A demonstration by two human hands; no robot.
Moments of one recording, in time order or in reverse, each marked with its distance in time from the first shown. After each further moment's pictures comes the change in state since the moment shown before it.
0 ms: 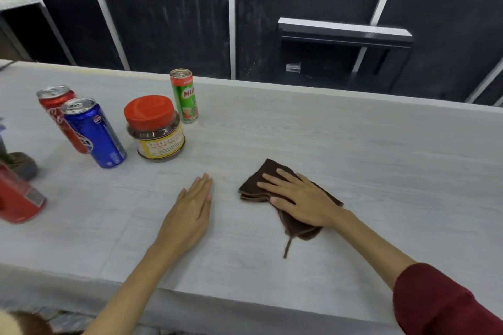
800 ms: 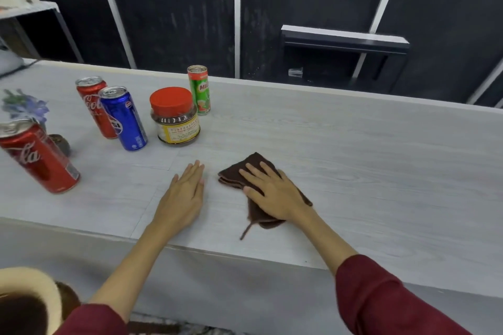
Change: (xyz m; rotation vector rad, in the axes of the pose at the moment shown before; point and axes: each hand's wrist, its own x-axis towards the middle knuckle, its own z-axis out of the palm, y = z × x) left_hand -0.032 -0.020 -0.022 0.020 0.037 -0.055; right_hand 0.007 -0.080 0.037 -0.043 0.132 0.125
